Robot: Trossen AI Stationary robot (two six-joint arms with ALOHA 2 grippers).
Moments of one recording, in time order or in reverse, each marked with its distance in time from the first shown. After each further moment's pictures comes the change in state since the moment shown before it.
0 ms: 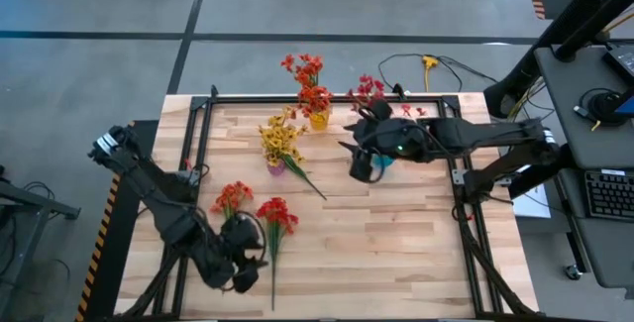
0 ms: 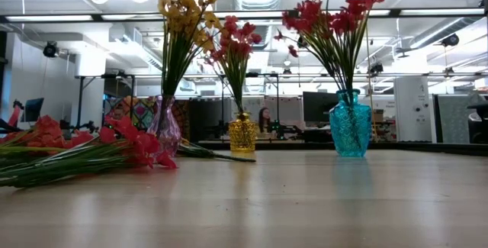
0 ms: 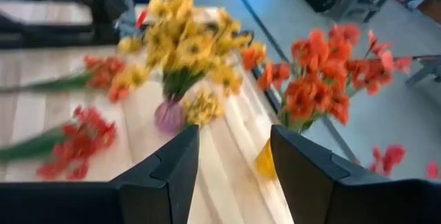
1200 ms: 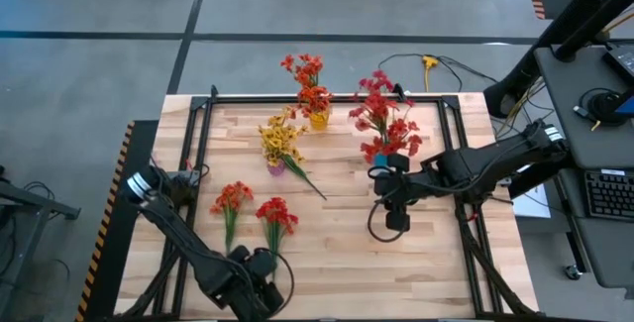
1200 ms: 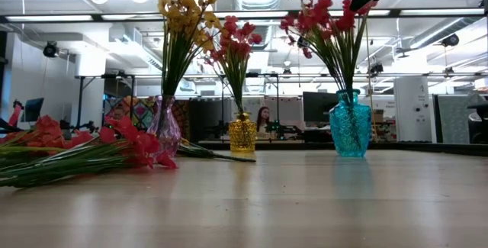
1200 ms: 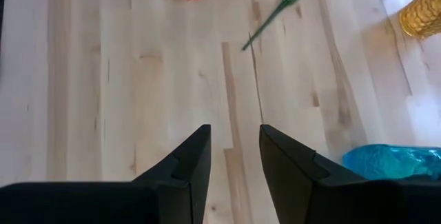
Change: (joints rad) left arm -0.031 0.468 0.320 -0.237 0.138 -0.322; right arm 0.243 -0.086 -0.245 -0.322 -0.260 0.319
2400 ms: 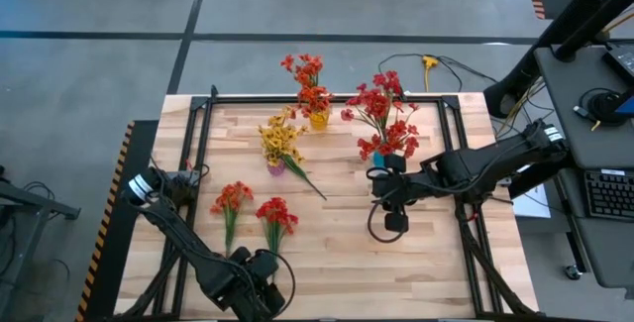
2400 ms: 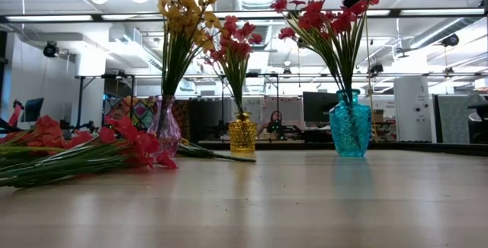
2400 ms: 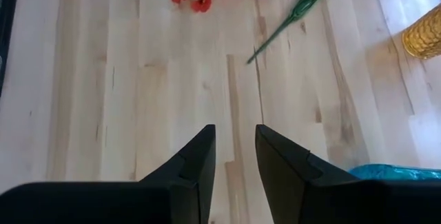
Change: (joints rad) left arm 0.000 0.018 0.013 0.003 -0.004 -0.005; right arm 0.000 0.000 -0.012 0.058 0.000 -0.049
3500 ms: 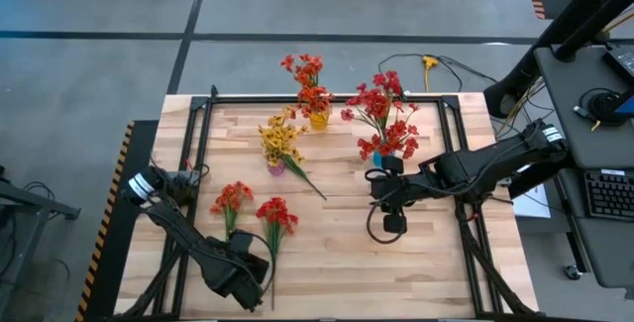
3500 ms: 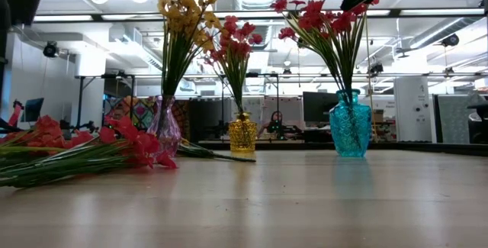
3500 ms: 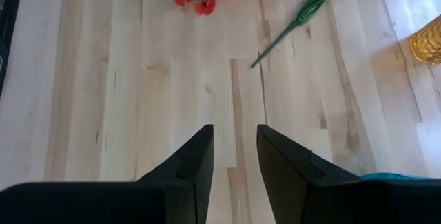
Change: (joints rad) left arm 0.013 -0.008 -0.159 -0.289 0.180 -0.445; right arm 0.000 0.000 -0.033 0.051 -0.005 -0.014
